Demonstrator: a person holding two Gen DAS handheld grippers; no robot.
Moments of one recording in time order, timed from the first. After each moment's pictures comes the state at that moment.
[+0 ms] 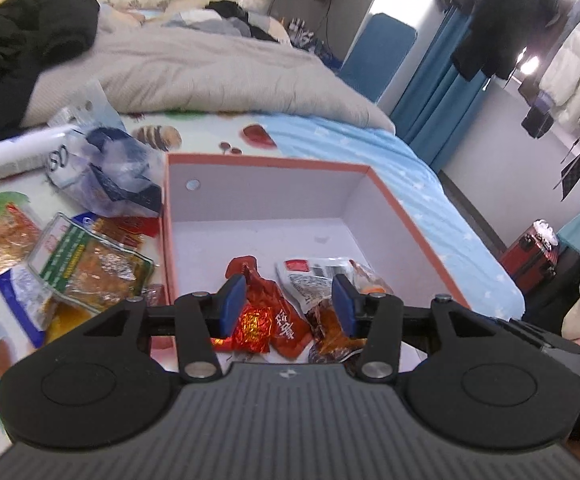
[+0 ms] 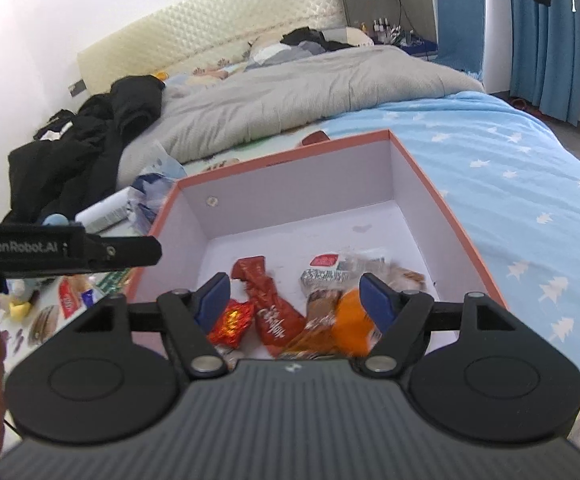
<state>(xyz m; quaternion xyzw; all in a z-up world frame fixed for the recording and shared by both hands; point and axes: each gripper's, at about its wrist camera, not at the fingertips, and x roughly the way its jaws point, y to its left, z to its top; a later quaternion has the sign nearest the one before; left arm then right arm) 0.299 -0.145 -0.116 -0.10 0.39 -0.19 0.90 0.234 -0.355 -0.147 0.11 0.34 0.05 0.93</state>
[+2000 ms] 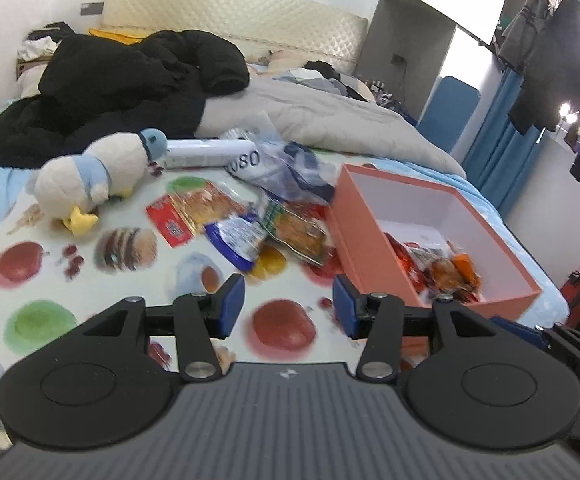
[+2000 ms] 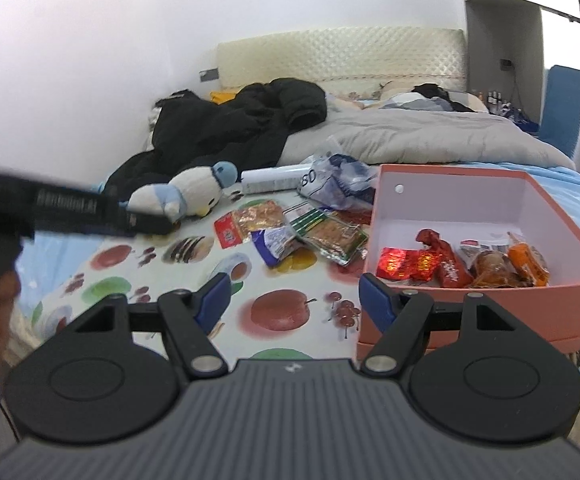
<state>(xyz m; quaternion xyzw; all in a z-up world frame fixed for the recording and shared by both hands) 0.090 0.060 -0.100 -0.10 0.32 -0.07 0.94 0.063 -0.196 -0.127 0.01 0.26 0.20 0.95</state>
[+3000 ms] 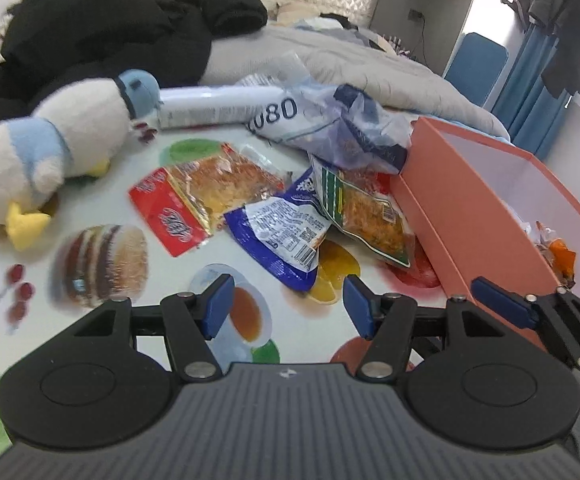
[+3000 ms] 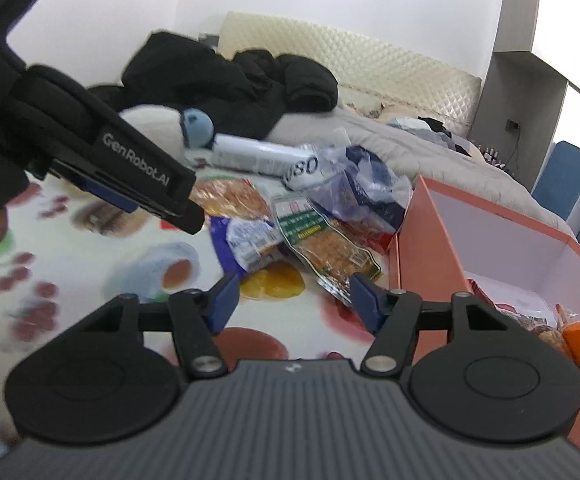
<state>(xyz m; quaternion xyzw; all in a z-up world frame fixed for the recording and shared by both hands) 0.260 0.087 -0.226 -0.09 0.38 -0.07 0.92 0.180 -0.088 -0.231 -0.14 0.22 0.14 0.95</state>
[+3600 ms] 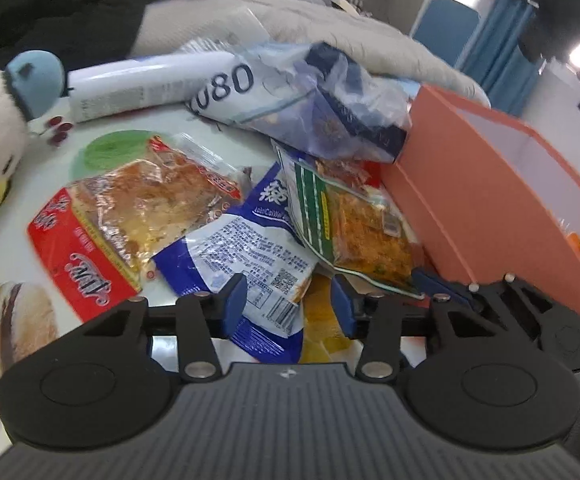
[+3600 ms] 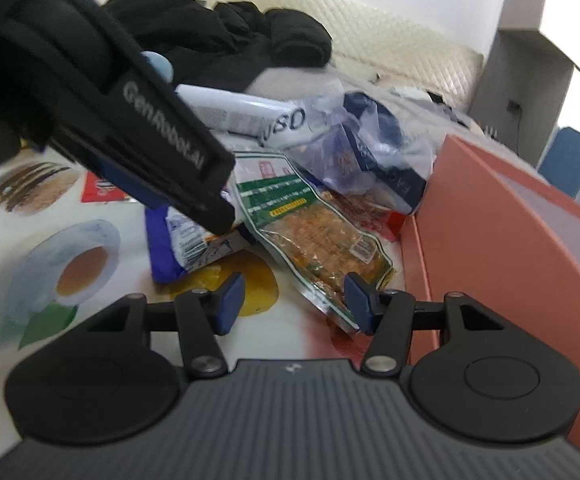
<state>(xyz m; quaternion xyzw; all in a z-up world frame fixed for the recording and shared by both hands) 0.368 0.064 -0.273 -0.06 0.42 -0.15 0.89 0.276 -0.078 -0.283 -0.15 0.26 0.12 0.95</state>
